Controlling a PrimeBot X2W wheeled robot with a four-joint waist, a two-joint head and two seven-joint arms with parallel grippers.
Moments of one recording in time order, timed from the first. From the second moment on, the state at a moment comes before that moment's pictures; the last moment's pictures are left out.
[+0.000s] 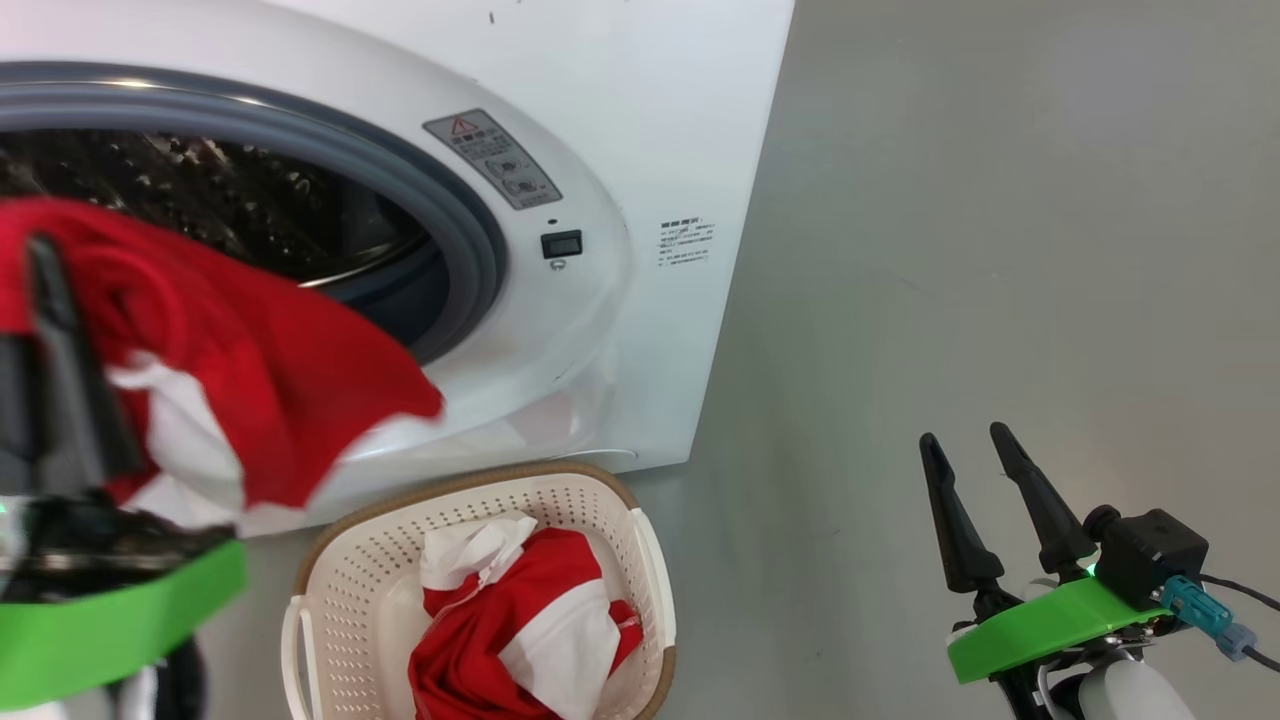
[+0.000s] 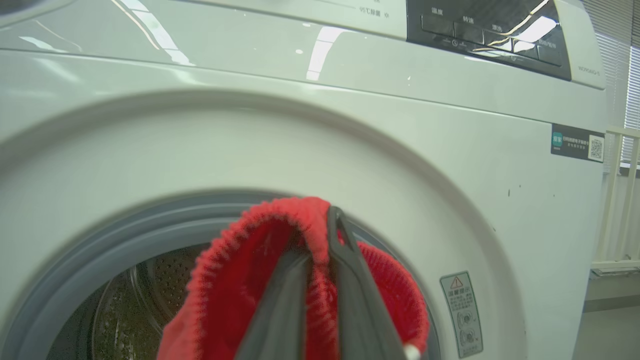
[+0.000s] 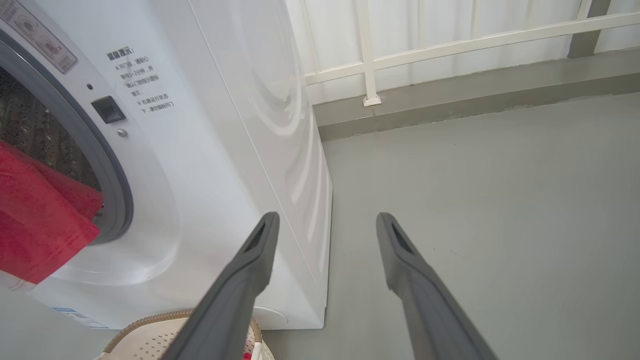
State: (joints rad) left arm -0.28 0.03 0.21 -0.24 -0.22 -0.11 -0.26; right arm -0.10 -0.05 0.07 0.25 0.38 0.12 -0.26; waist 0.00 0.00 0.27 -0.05
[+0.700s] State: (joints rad) left arm -0.20 0.03 0.06 0.37 -0.25 -0.12 -0.26; right arm -0.11 -0.05 0.07 0.23 0.38 0.12 -0.26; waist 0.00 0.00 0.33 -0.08
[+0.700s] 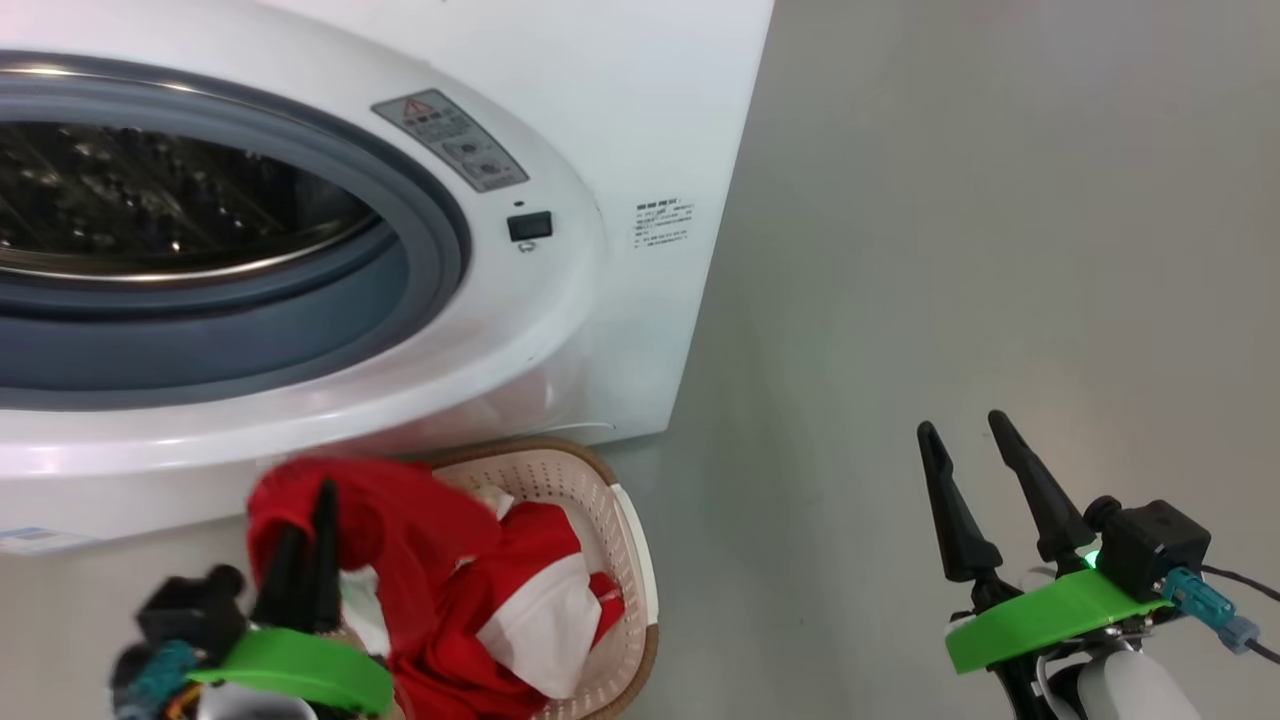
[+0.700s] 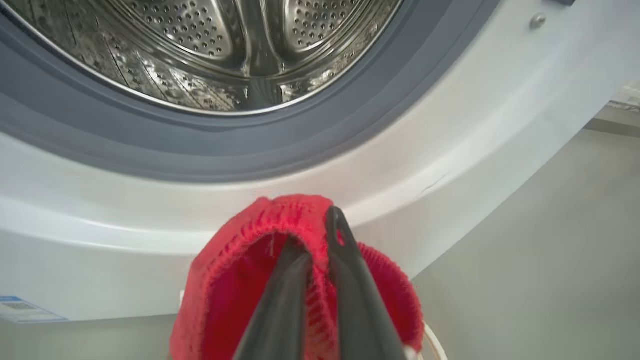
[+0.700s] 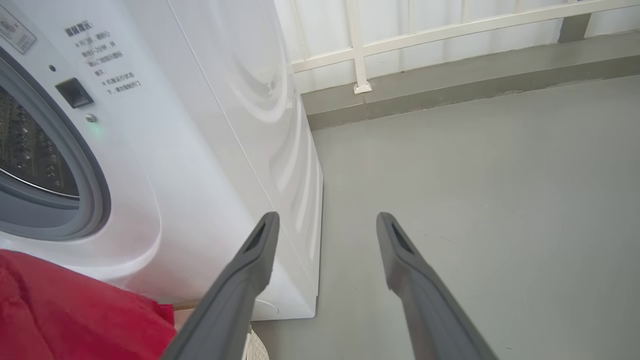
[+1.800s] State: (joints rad) left arm -0.52 0.08 -0.16 0.93 -0.37 -0.13 -0.26; right arm -0.24 -0.05 0.07 0.20 0.41 0.12 -0.26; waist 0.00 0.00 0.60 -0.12
